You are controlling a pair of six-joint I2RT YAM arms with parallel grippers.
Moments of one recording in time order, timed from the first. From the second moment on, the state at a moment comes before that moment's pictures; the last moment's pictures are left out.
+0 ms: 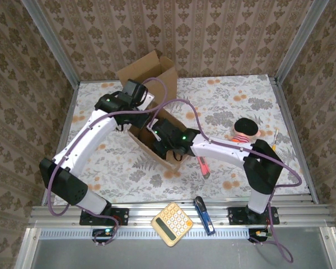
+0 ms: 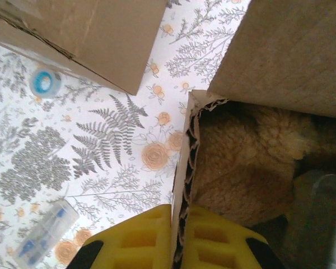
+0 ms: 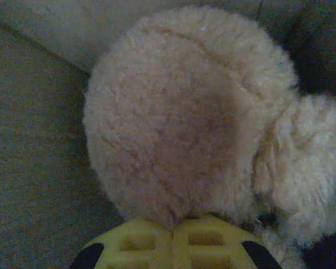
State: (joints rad) left arm -0.58 1.52 1.58 -1.10 -0.13 0.08; right arm 0.92 1.76 1.32 -0.39 0.17 0.11
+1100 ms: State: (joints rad) left arm -0.51 1.51 1.56 -1.11 -0.07 0.01; right arm 0.92 1.41 1.12 -0.17 0.12 0.19
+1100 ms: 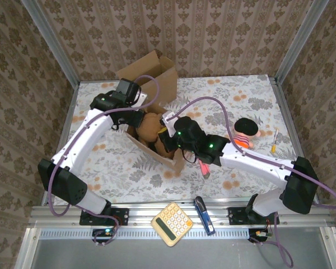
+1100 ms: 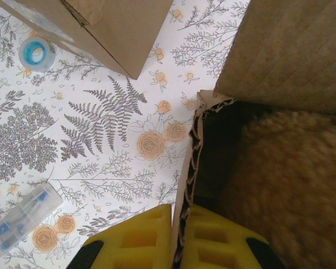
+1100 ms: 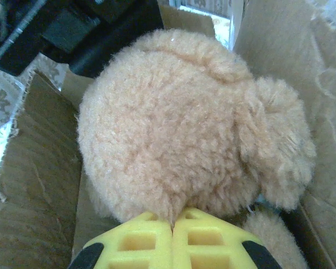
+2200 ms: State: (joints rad) left arm -0.37 1.57 1.56 -1.24 -0.17 -0.15; right arm 0.89 1.14 1.01 0.05 0.28 0.30
